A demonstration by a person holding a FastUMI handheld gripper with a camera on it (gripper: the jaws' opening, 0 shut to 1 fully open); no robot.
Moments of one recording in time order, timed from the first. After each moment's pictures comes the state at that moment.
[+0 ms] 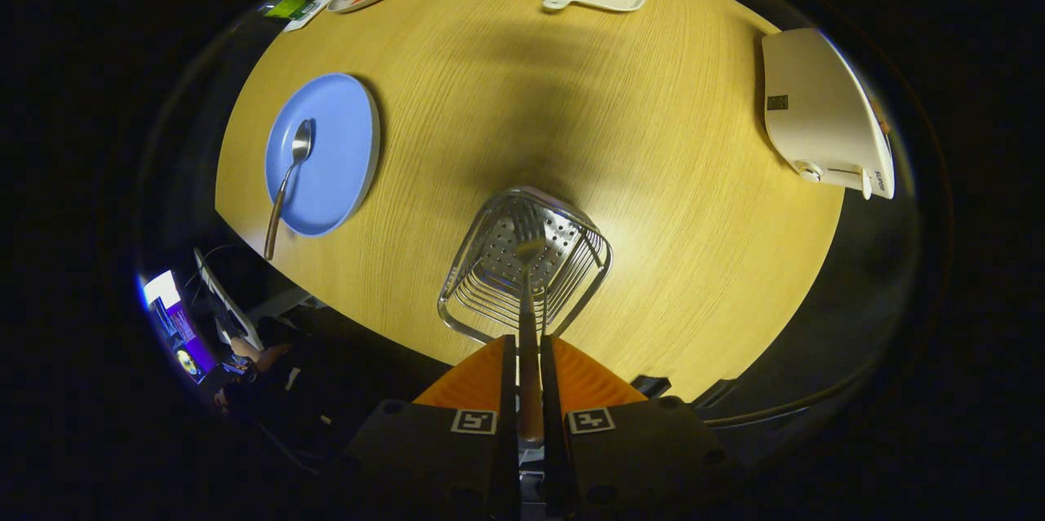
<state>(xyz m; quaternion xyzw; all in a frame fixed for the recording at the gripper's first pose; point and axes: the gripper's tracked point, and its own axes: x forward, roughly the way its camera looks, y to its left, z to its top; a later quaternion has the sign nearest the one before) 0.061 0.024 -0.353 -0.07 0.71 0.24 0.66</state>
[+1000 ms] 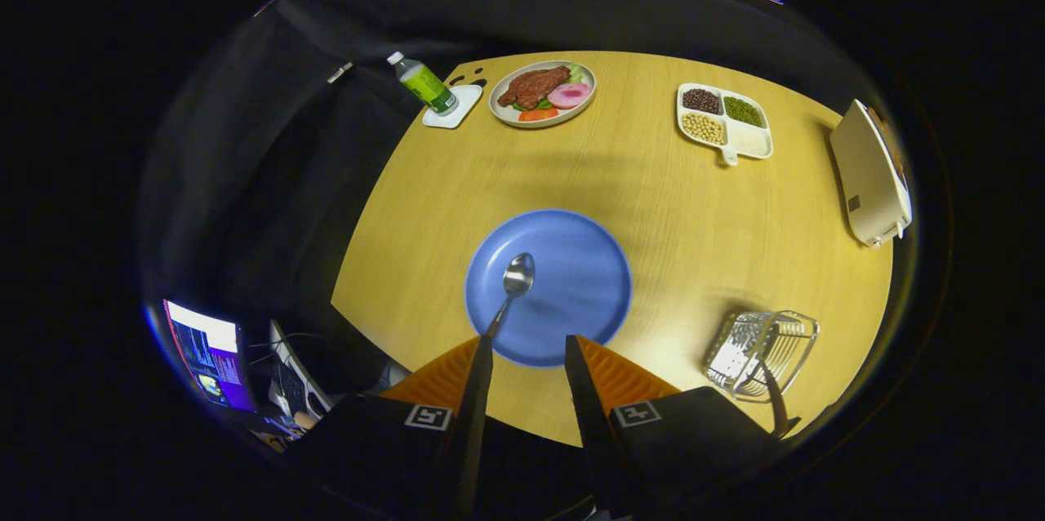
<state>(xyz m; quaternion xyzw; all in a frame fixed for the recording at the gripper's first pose) 0.040 0.260 -0.253 0.10 0.53 0.33 0.78</state>
